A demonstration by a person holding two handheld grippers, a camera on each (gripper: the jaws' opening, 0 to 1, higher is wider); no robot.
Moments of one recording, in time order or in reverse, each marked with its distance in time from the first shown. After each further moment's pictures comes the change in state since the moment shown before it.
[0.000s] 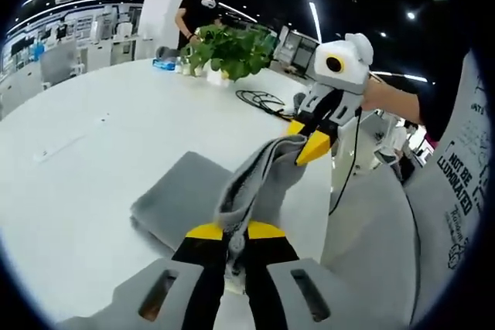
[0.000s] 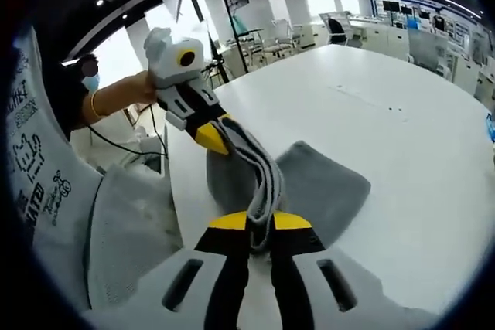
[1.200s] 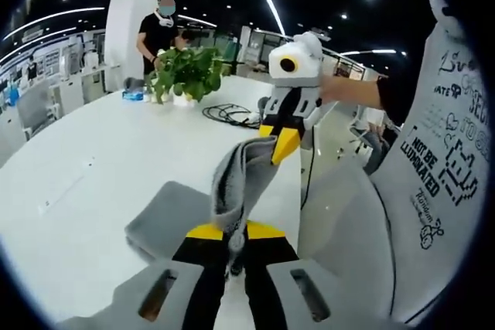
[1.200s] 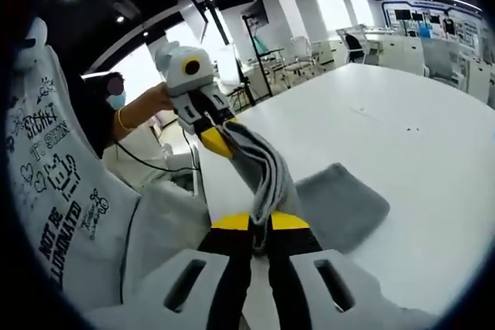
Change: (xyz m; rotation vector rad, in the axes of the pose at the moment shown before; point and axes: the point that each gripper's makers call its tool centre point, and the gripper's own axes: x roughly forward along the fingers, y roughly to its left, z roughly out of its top) left arm -0.051 -0.049 0.034 0.192 -0.040 -0.110; right arm -0.033 0.045 0.033 -0.007 -0.104 0.130
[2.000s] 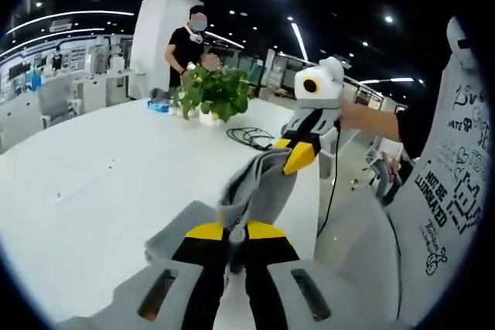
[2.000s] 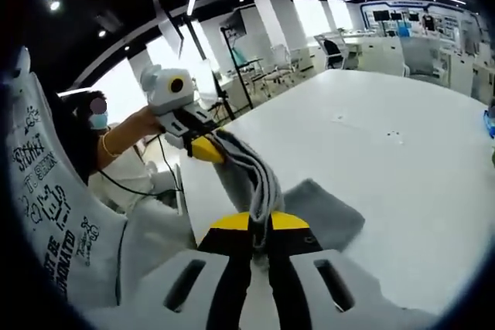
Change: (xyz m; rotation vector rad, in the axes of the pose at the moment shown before) left arm 0.003 0.046 0.016 -0.143 -0.134 0.127; right arm 0.002 -0.040 0.024 0.074 -0.056 -0.117
